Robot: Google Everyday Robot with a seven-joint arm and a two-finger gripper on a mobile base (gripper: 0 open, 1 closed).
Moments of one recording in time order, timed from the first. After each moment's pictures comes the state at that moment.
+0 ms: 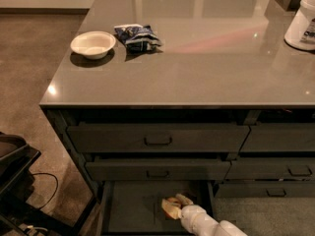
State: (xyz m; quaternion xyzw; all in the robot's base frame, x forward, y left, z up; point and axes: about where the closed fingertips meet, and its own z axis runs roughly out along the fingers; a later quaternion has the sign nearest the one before) arm 0.468 -0.086 0.349 -0.07 0.84 0.29 0.45
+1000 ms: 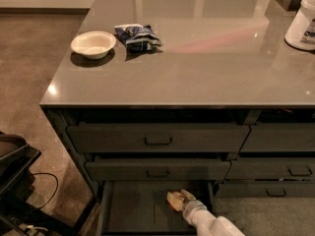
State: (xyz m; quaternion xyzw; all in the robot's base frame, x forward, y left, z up) arm 0.517 -0.115 0.291 -0.01 0.85 0.26 0.47
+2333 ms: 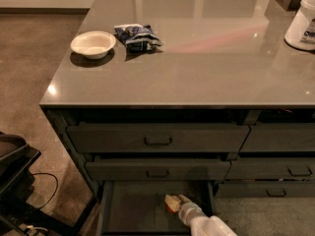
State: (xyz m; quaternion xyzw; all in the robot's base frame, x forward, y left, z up) arm 0.526 -0.111 0.224 0.05 0.87 0.26 0.42
